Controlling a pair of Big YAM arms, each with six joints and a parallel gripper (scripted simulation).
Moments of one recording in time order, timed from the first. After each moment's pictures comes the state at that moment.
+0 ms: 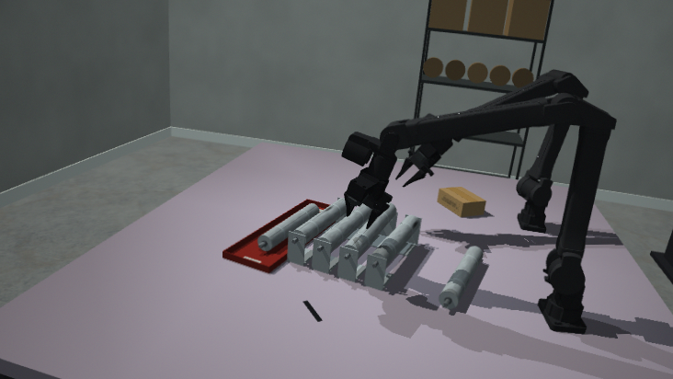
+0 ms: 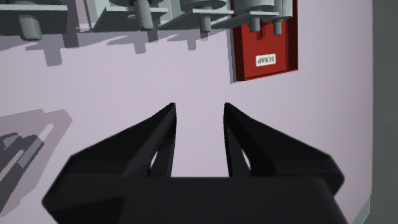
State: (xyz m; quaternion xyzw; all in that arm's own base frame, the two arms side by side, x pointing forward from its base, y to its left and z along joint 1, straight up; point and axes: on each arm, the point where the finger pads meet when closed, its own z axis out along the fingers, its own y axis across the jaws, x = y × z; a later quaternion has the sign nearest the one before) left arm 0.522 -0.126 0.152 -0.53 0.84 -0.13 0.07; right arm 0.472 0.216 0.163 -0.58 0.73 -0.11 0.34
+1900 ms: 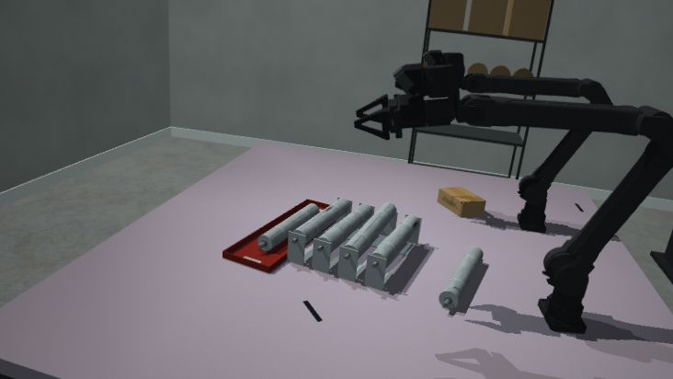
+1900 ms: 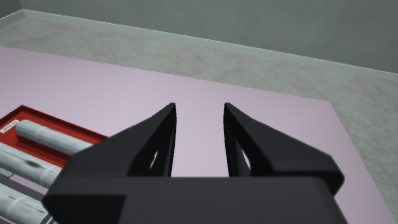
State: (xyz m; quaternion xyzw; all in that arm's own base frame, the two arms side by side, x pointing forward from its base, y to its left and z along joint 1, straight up) left arm 0.545 -0.019 0.435 -0.06 0.77 -0.07 0.63; right arm 0.534 0.036 0.442 -0.07 0.74 -0.02 0.66
